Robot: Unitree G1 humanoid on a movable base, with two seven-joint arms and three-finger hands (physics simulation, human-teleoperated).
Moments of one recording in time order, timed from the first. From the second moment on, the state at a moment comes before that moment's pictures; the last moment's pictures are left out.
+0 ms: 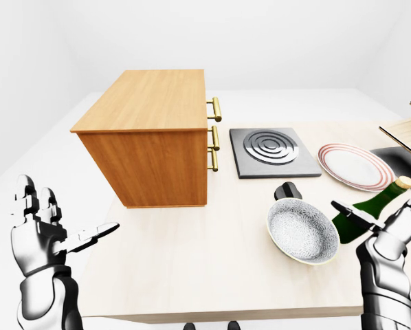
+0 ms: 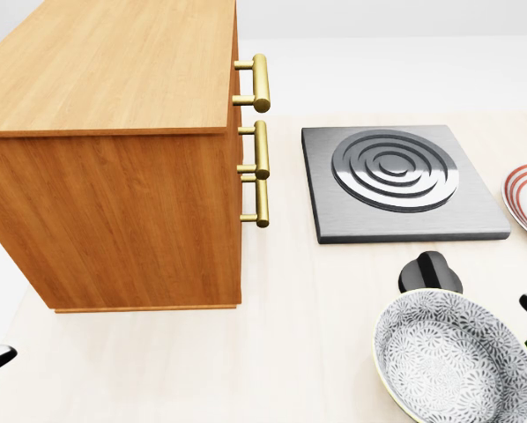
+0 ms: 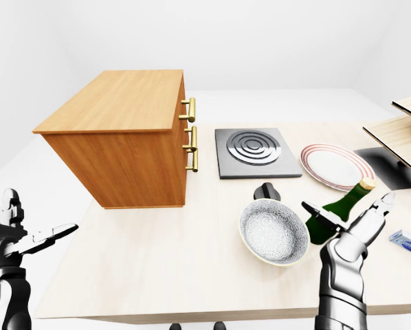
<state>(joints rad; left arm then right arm) 0.14 0.06 0.53 -0.42 -0.18 0.09 -0.03 -0.12 -0.31 -0.52 0.24 0.14 0.09 -0.43</state>
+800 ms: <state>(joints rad) 0.15 0.06 0.53 -0.43 -0.17 0.09 -0.03 -0.16 -0.36 -0.50 0.39 0.19 0.09 -0.46</state>
